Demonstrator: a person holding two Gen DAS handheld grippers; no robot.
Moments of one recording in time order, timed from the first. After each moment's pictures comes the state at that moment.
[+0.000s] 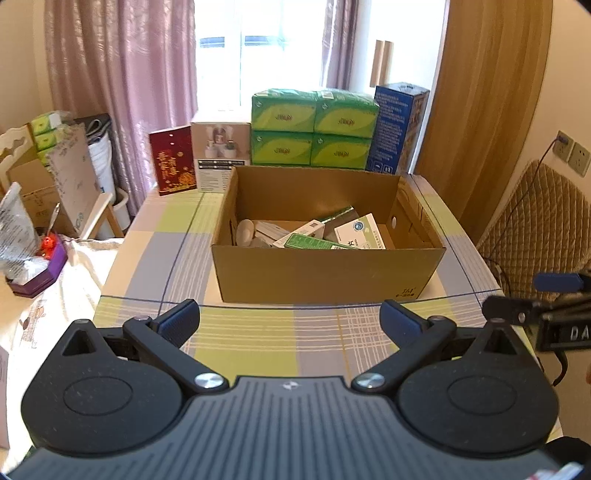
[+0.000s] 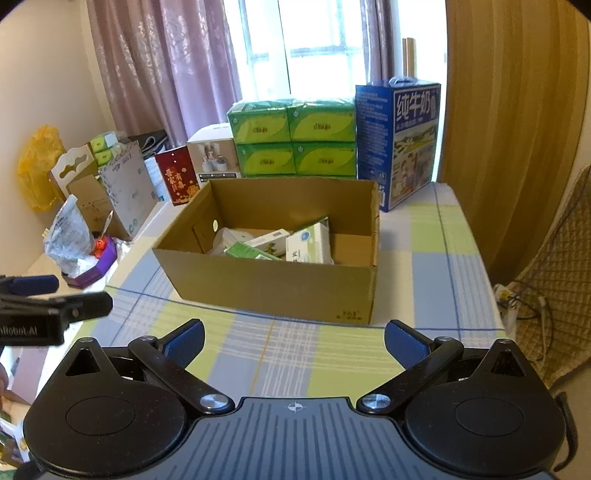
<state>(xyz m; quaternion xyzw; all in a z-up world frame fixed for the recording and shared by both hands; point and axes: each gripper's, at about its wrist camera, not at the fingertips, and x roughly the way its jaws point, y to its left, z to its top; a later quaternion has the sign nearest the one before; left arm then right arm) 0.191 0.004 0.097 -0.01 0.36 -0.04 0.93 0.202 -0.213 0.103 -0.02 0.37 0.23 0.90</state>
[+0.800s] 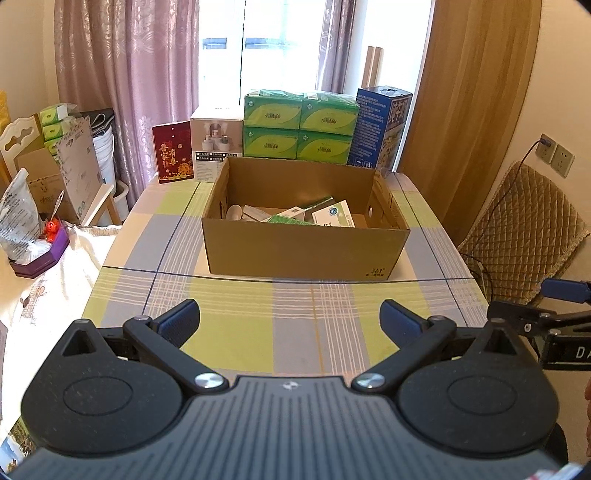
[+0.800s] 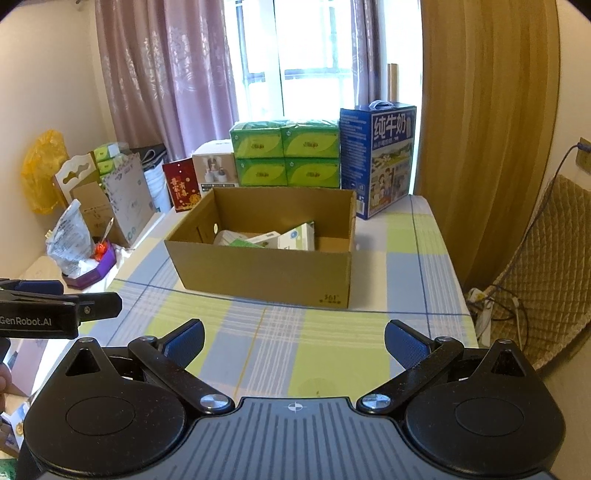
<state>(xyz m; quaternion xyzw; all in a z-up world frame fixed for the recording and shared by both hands) 0.124 -0.020 0.110 -0.02 0.36 -0.05 0.93 0.130 -0.243 0.122 -0.03 0.34 0.21 0.92</state>
